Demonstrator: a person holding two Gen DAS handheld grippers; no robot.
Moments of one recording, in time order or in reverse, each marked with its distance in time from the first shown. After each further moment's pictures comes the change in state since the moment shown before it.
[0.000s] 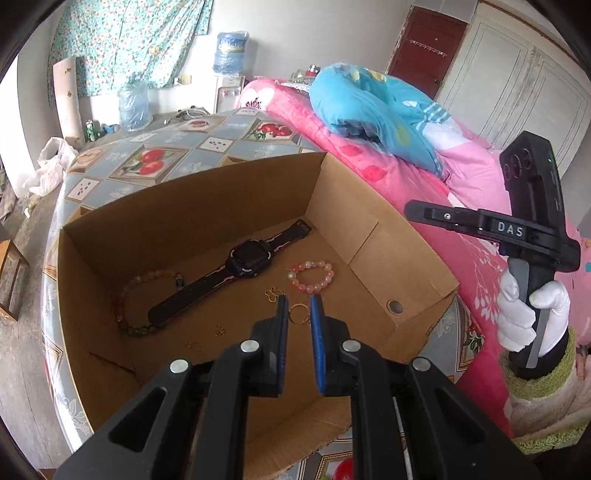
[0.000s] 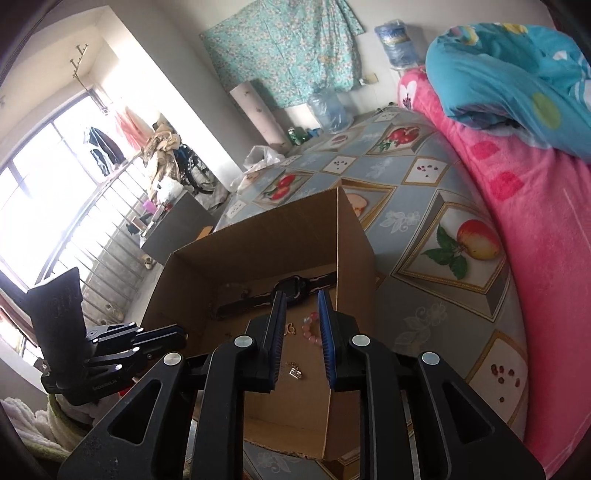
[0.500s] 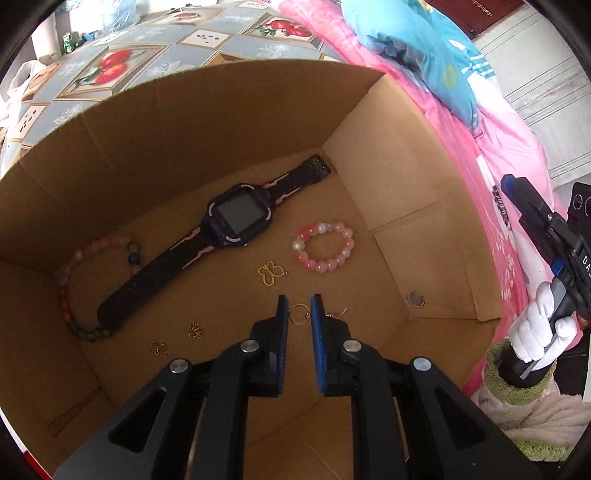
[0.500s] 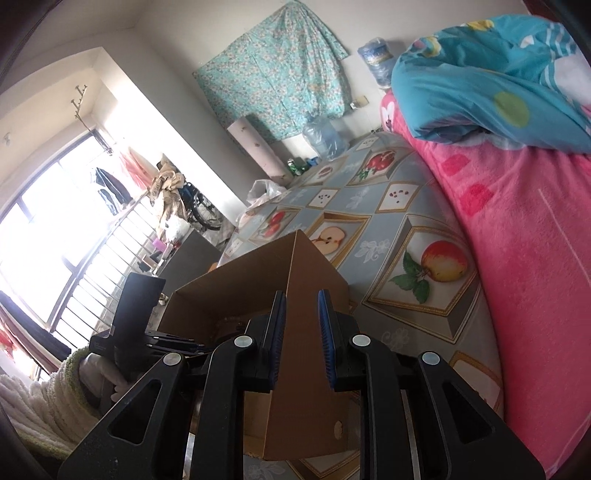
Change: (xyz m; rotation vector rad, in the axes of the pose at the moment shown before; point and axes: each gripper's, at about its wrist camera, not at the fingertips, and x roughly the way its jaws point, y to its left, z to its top) left arm 0.094 0.024 0.038 -0.121 0.398 -0.072; right arm -0.019 -0.051 0.017 0.077 -0.109 0.050
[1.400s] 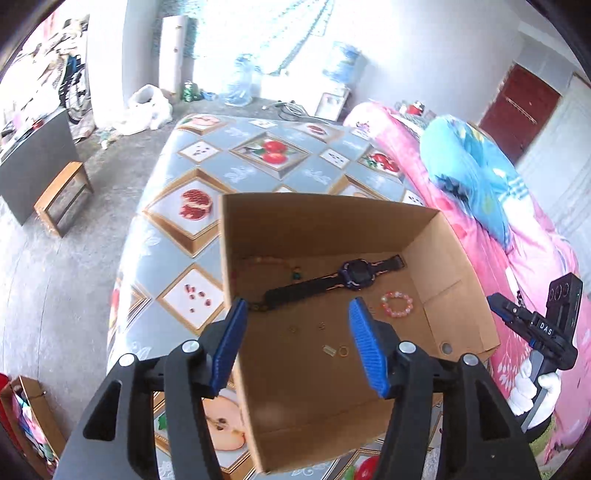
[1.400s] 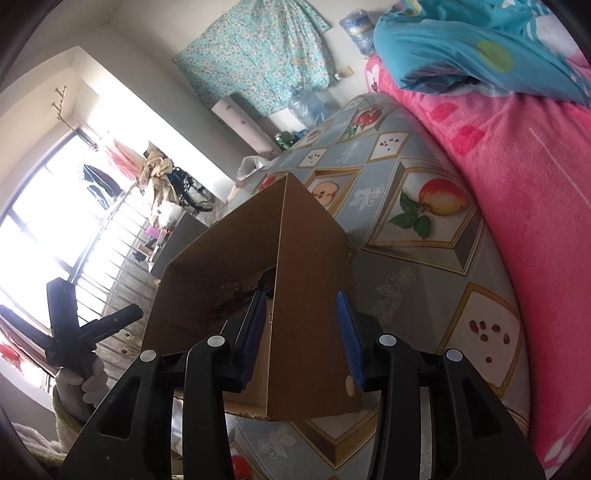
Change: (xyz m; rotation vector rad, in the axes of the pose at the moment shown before) left arm -0.146 0.062 -0.119 -0.274 -0.509 0.222; right arm 0.006 0.005 -0.037 0.065 0.113 -0.036
